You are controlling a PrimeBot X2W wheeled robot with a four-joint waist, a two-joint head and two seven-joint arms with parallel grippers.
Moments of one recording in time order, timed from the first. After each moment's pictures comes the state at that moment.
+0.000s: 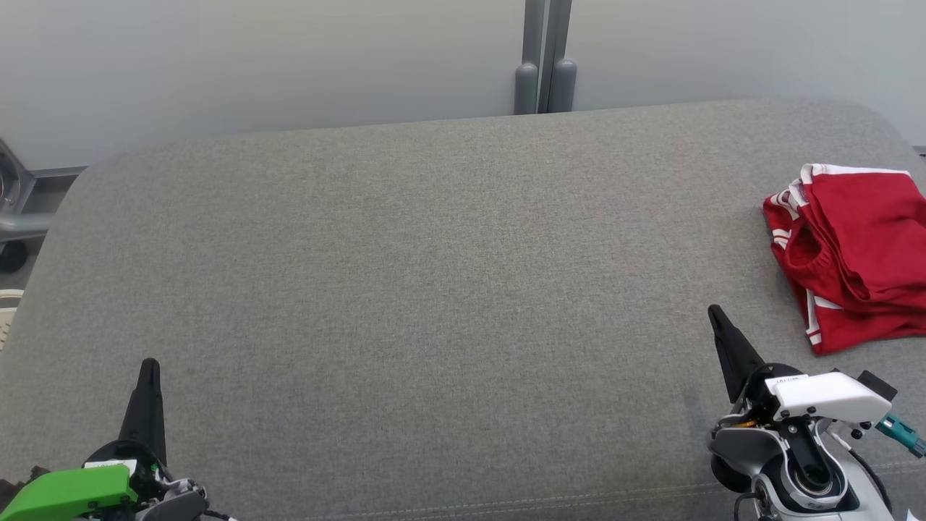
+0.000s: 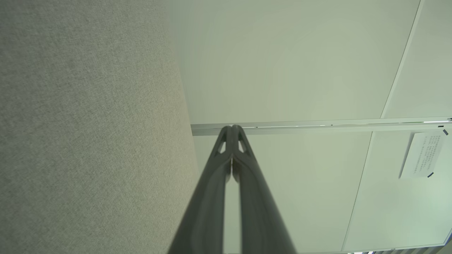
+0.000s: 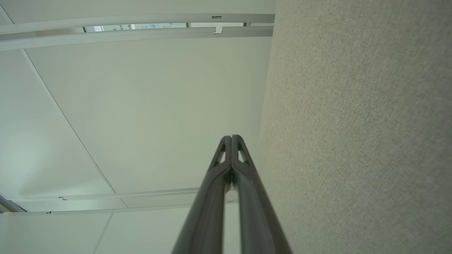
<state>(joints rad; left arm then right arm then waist) -0.01 0.06 0.18 0.14 -1.63 -0.11 0.11 -0.15 -0.07 0.00 0.29 1.64 0.13 0.08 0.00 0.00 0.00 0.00</state>
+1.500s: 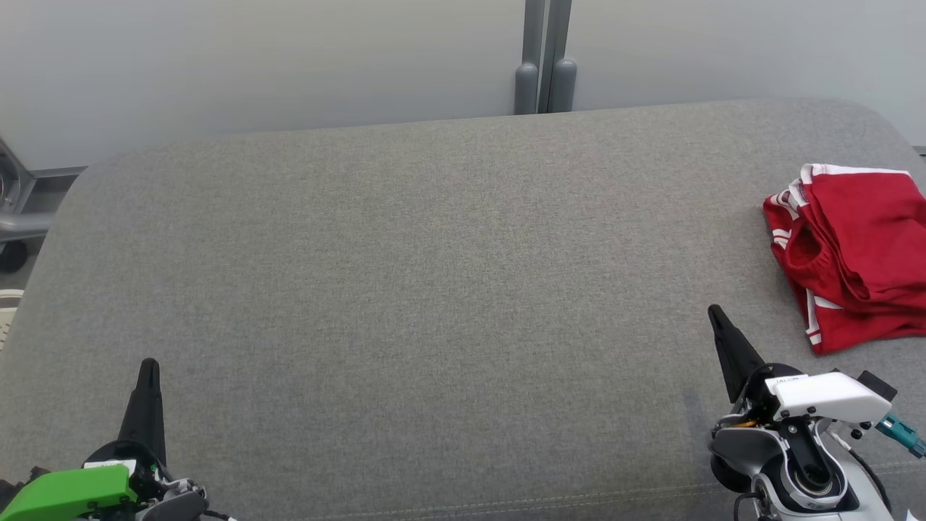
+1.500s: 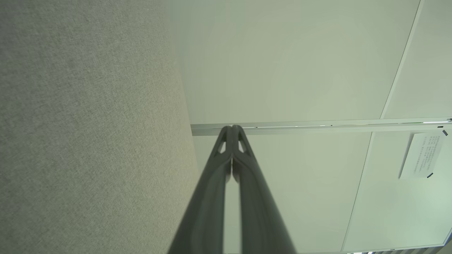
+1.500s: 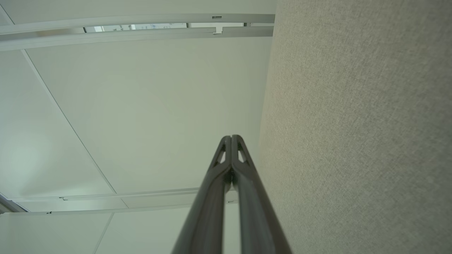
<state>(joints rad) -0.01 0.06 0.18 0.14 -1.63 -0.11 0.11 -0.15 -0.06 -0.01 0.29 1.64 0.13 0.09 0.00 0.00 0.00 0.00</state>
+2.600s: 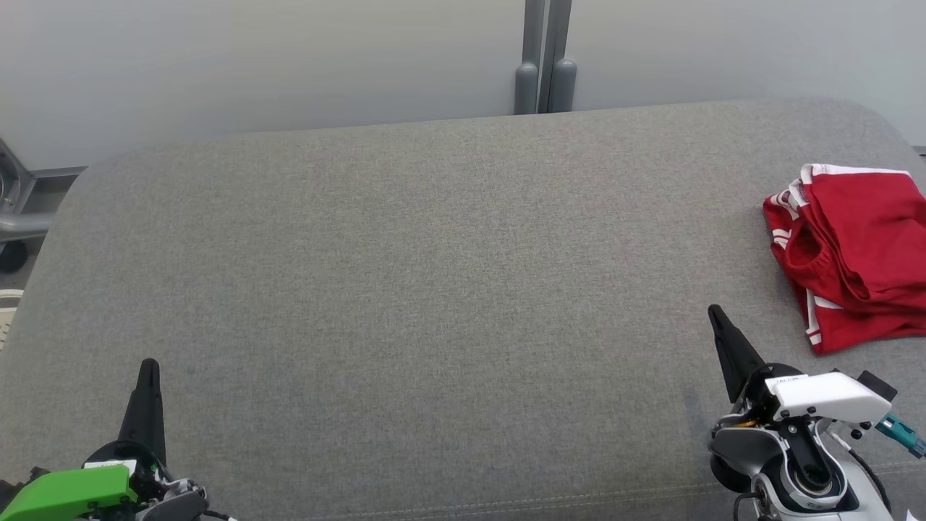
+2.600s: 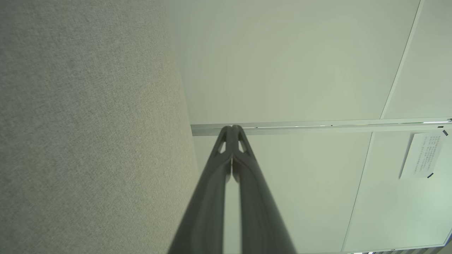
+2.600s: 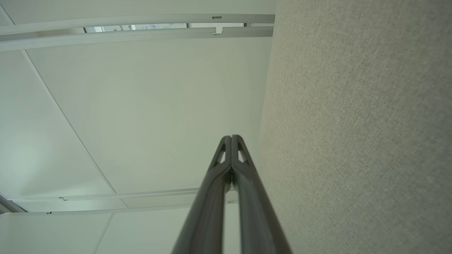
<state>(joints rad) -0.01 0.06 0.19 0.14 -1.63 -0.11 0.11 -0.15 -0.06 -0.01 0.29 1.63 0.13 0.09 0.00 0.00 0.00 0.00</state>
